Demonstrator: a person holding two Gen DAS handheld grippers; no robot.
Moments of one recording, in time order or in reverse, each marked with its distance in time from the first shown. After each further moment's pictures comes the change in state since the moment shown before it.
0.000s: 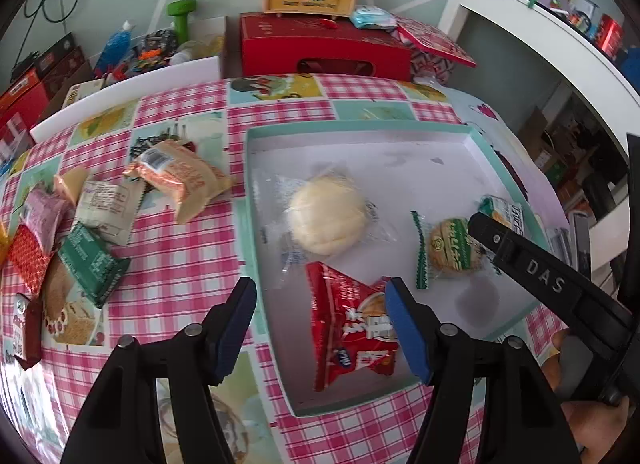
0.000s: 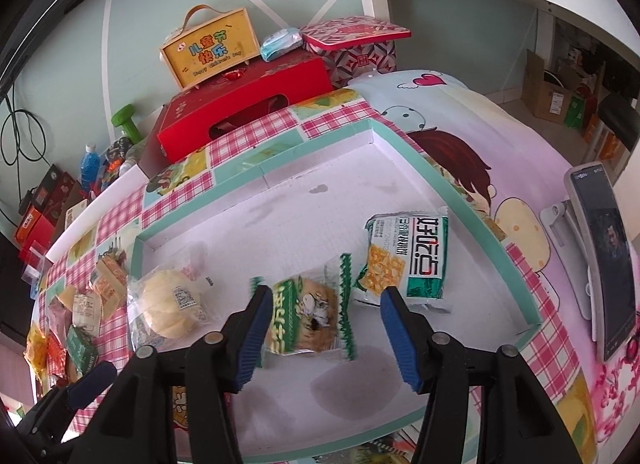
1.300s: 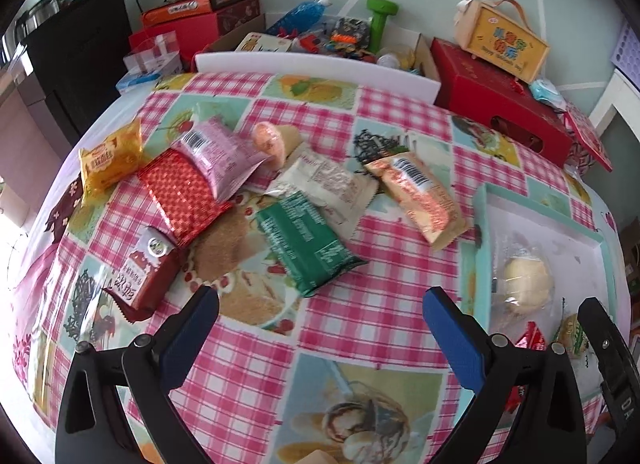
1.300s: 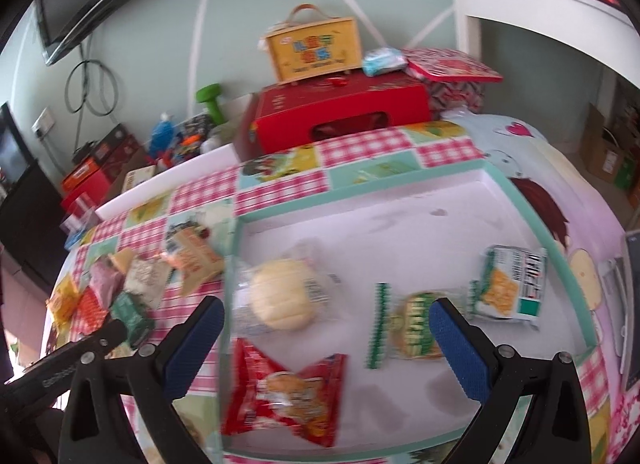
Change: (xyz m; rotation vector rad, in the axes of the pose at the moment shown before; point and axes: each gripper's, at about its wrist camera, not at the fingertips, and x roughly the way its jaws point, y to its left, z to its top) left arm -0.033 0.132 -0.010 -0.396 -0.027 0.320; right arm -0.021 0.086 -0.015 -0.217 -0.060 0.159
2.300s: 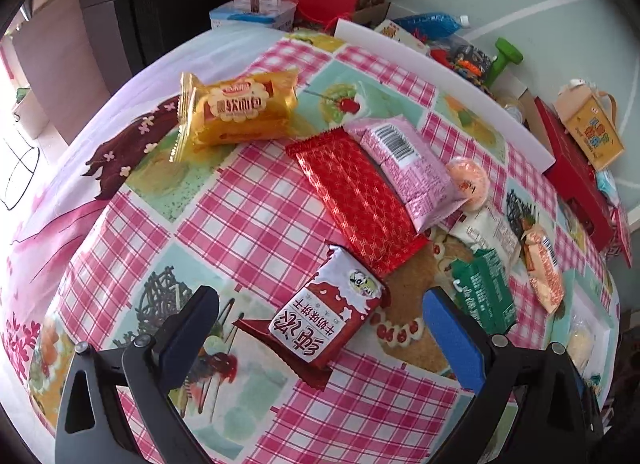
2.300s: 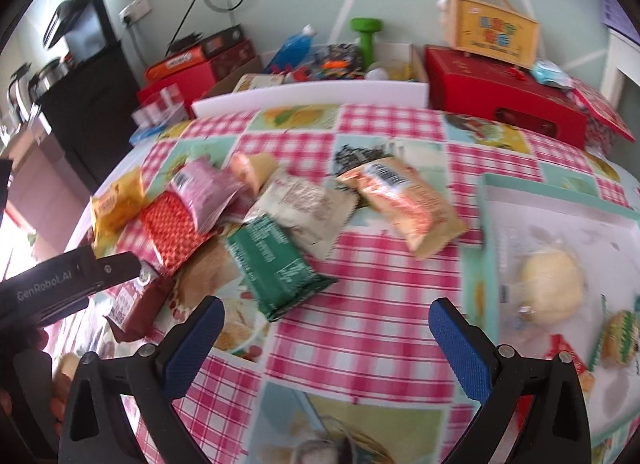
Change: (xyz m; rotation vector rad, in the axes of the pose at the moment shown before) left arm 0.029 0.160 0.018 -0.270 0.066 0.008; right arm 0.058 0.179 -0.046 -0.320 0.129 0.170
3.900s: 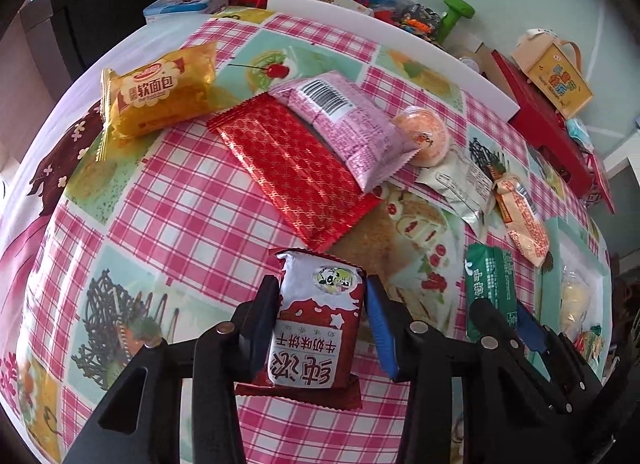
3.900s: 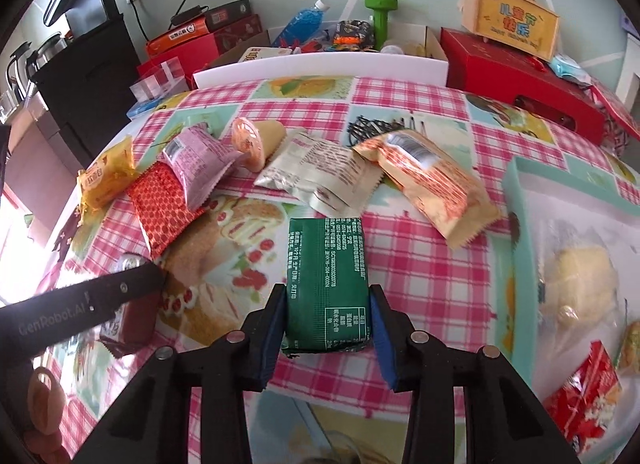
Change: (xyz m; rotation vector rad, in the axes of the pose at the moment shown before) left arm 0.022 -0.036 -0.014 0.149 0.060 -0.119; right arm 0.024 0.004 -0.005 -0.034 0.062 -0.007
